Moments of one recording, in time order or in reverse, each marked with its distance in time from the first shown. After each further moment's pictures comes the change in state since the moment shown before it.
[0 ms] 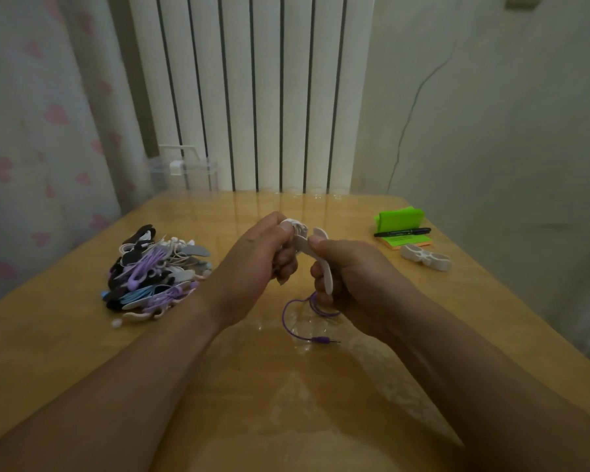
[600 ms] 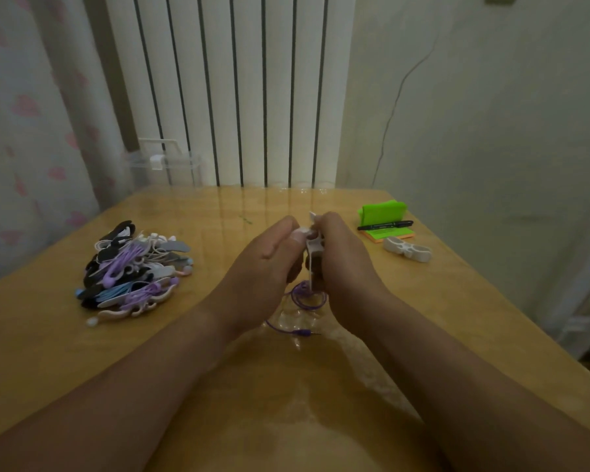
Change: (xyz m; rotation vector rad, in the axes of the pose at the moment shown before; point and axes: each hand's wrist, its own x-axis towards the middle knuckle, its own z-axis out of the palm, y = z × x) left_hand -0.012 0.001 0.034 0.233 -0.009 0.163; right_hand -0.009 -0.007 0.009 -0.126 0.207 -0.113
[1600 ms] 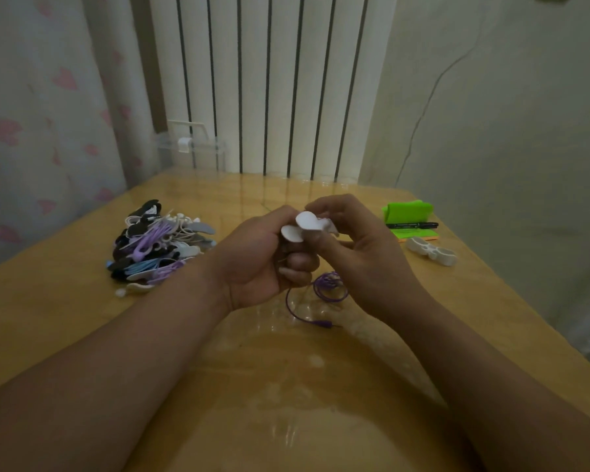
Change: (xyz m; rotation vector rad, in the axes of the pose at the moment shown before) left_hand 0.009 -0.003 -0.033 -0.881 -0.240 -0.487; right_hand 0.013 0.023 -0.017 -0.383 -0.205 -0.639
